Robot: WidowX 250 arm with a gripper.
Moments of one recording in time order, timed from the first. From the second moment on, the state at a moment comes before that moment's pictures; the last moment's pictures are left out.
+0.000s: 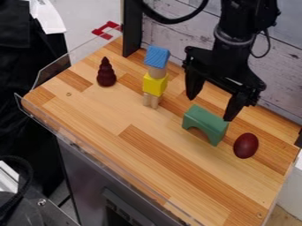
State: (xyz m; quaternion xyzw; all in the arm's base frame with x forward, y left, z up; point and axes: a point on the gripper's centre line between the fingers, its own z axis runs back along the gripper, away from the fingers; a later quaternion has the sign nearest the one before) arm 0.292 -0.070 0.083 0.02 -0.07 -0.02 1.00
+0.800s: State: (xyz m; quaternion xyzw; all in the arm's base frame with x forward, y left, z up) arm 0.259 0.049 0.115 0.02 -0.09 0.14 0.99
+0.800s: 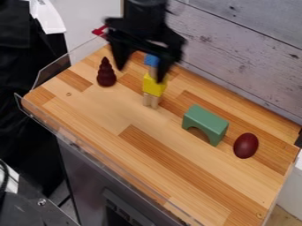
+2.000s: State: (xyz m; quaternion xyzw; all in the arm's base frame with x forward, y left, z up) arm 0.312 0.139 0.067 -0.04 -0.02 0.17 0.98
